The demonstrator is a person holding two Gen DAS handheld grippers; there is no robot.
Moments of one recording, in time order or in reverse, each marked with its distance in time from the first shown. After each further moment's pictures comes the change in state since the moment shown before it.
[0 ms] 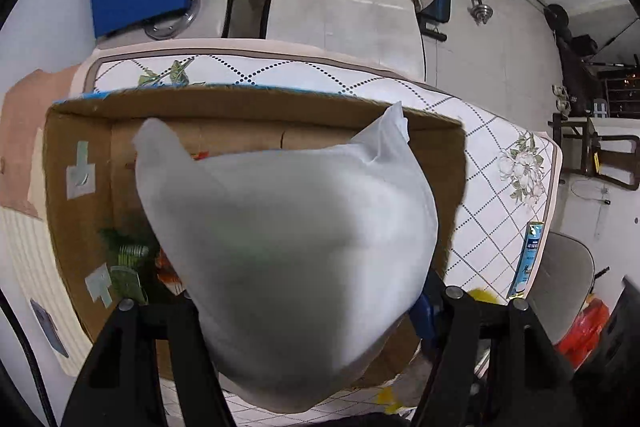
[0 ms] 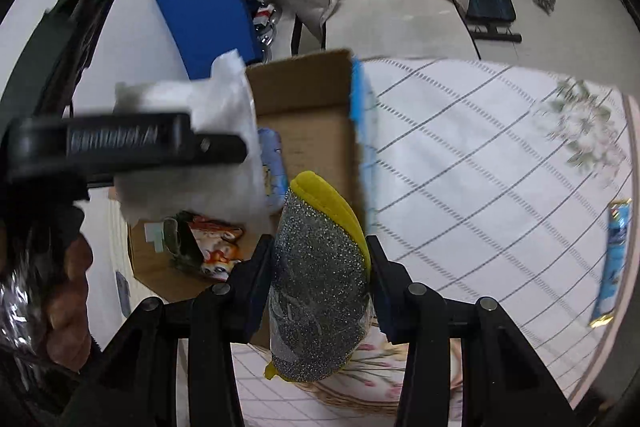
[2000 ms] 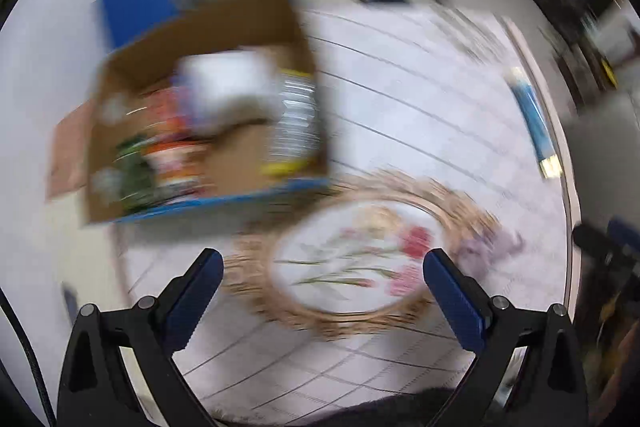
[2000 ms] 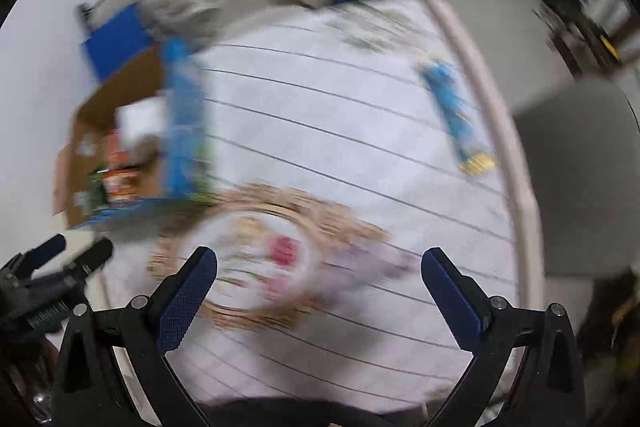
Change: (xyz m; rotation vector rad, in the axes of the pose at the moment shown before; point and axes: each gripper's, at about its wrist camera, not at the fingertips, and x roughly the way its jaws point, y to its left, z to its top) left arm 0.042 -0.134 -0.247 0.349 -0.243 0.248; right arm -0.106 -0.155 -0.211 0.247 -0.143 -0.254
